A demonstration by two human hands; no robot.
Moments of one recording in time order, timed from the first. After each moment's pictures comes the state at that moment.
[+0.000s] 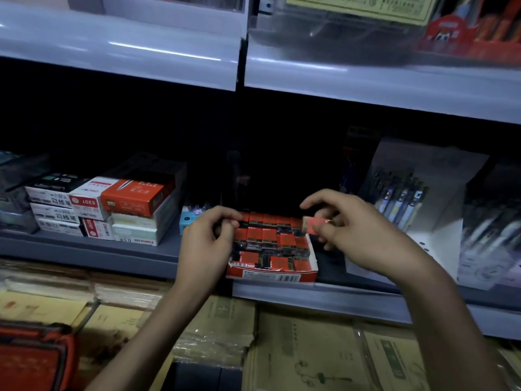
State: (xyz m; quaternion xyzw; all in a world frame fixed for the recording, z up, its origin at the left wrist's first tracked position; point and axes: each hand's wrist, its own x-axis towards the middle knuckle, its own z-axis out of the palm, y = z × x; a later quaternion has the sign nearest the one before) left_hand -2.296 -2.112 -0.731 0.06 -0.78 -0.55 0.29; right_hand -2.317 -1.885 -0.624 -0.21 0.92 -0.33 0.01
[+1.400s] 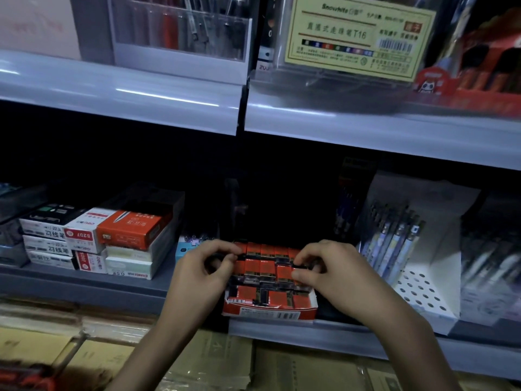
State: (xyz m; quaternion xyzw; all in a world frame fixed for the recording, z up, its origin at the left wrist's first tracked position) left_hand -2.295 -2.124 -0.727 0.03 -0.78 -0.58 0.24; right_hand -2.330 -1.895 -0.652 -0.21 0.95 -0.23 -0.03
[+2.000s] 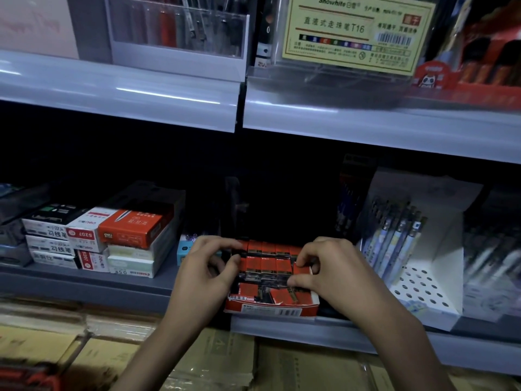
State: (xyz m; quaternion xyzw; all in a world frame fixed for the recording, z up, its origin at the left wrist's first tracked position) left_hand -2.293 -2.121 -0.729 0.00 -0.80 -0.53 0.28; right_hand -2.333 -1.899 -0.659 -0.22 0.96 -0.17 -0.08
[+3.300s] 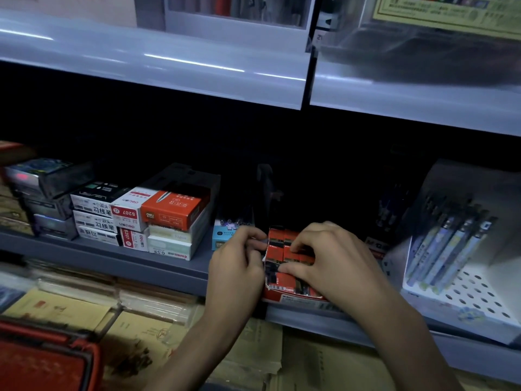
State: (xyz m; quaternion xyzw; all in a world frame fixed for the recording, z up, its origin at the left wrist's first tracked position) left_hand -2.289 -2.117 -0.737 0.09 -0.80 -0.52 0.30; right_hand -2.328 -1.960 -0.664 -0.29 0.94 -0.10 -0.13
